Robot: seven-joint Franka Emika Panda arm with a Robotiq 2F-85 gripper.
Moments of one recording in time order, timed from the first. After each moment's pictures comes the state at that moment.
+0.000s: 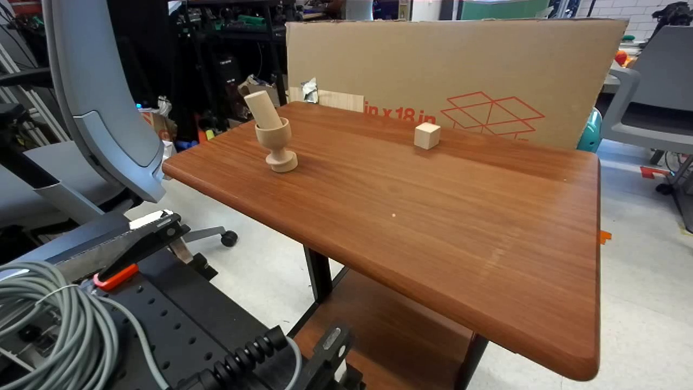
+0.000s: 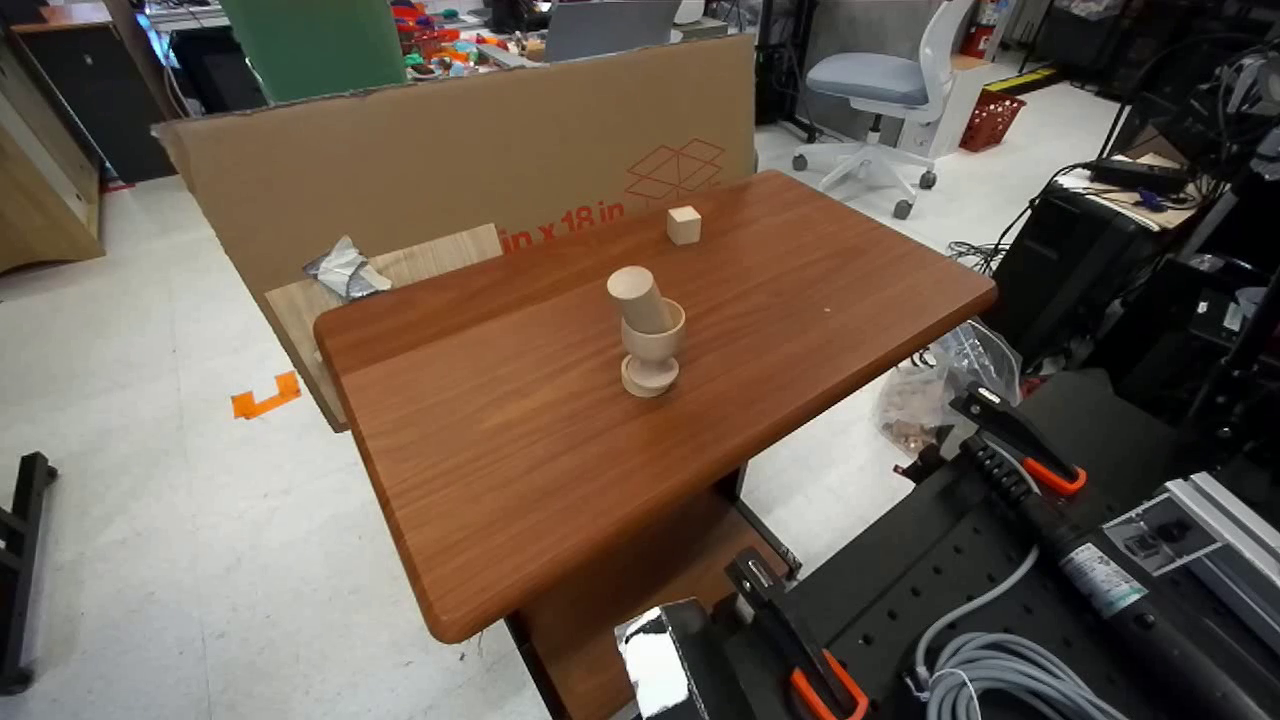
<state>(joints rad) -0.10 -0.62 -0.10 -2.32 -0.33 1.78 -0.31</state>
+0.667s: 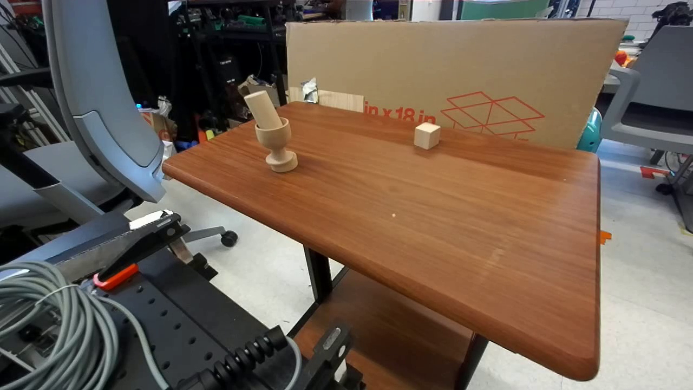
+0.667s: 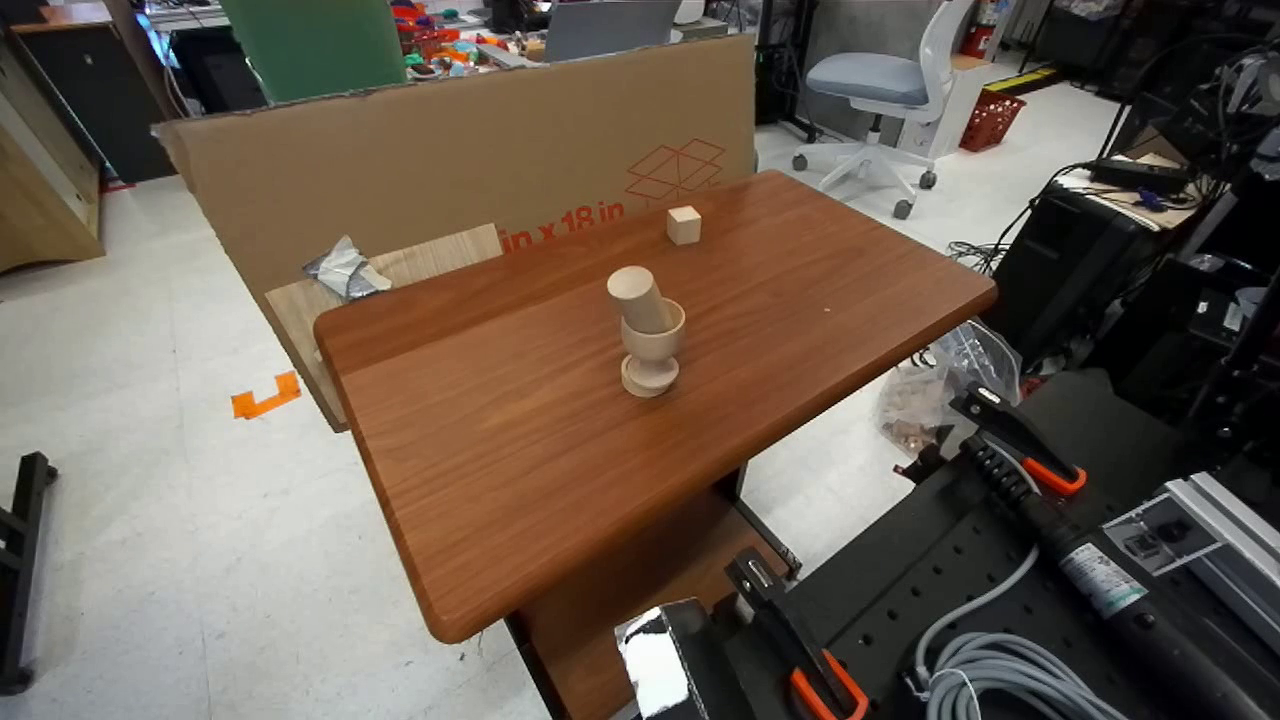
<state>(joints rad) -0.10 -0.62 -0.10 -2.33 -0.33 1.78 -0.31</state>
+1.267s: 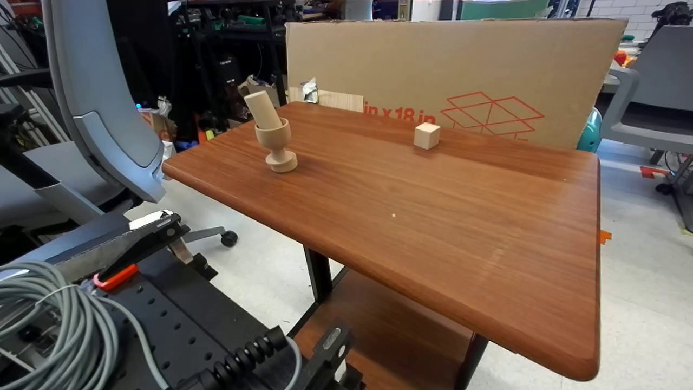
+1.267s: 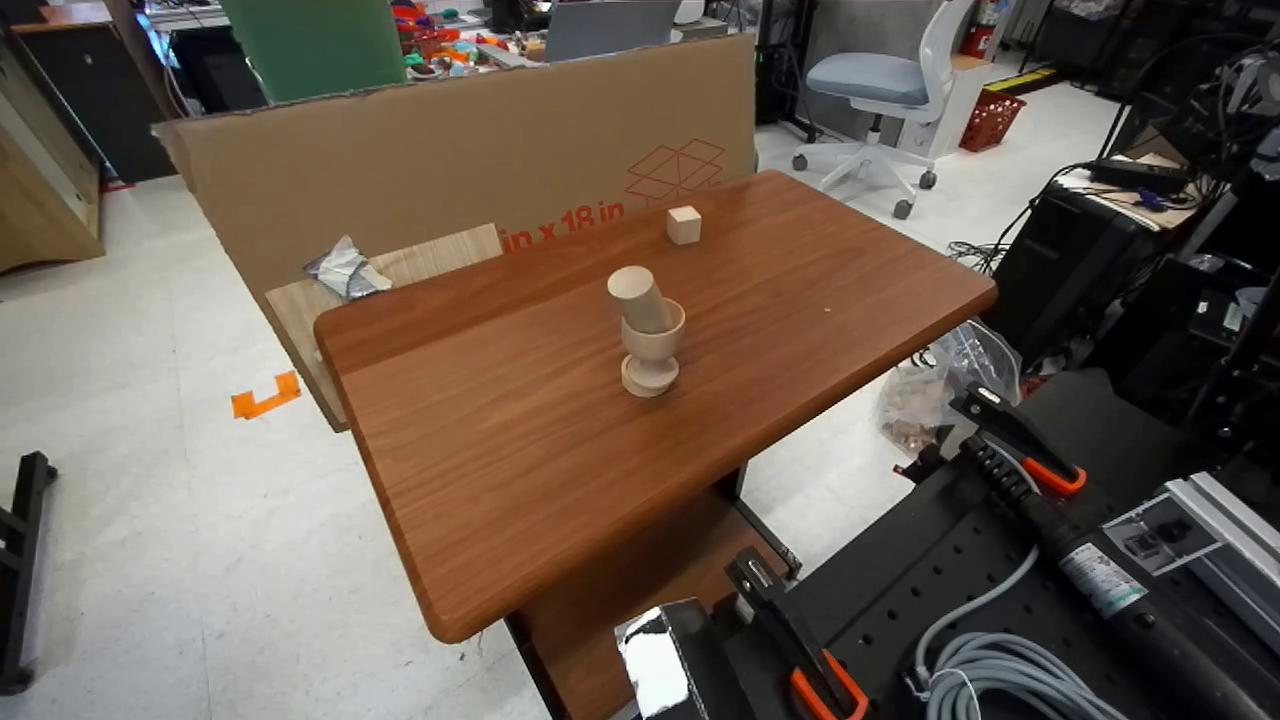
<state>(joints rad) 0.02 -0.52 0.02 -2.40 -0.32 1.80 -0.24</state>
